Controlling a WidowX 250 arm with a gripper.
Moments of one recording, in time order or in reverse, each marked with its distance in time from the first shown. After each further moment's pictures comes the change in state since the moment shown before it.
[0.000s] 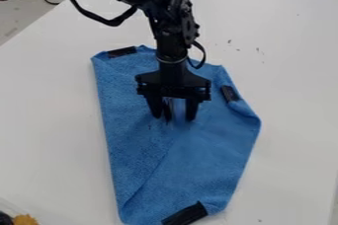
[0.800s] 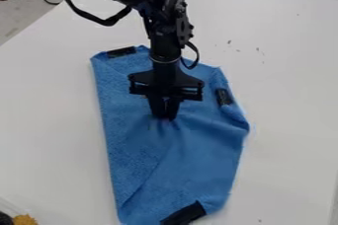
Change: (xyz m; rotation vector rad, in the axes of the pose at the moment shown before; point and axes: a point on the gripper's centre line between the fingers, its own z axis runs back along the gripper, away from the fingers) arm -0.002 0.004 0.001 0.007 0.007 0.006
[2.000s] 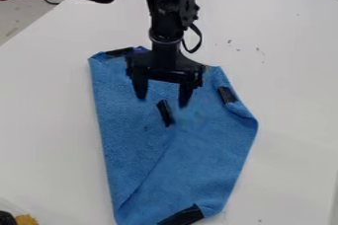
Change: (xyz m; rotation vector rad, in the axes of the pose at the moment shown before) arm 0.002 0.004 0.031 0.072 -0.037 -0.020
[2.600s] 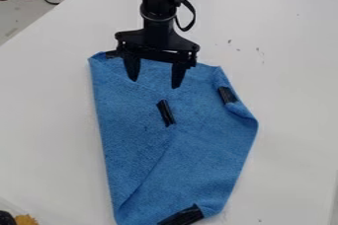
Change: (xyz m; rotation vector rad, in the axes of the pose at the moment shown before) arm 0.011 0.013 0.029 0.026 -0.052 -0.003
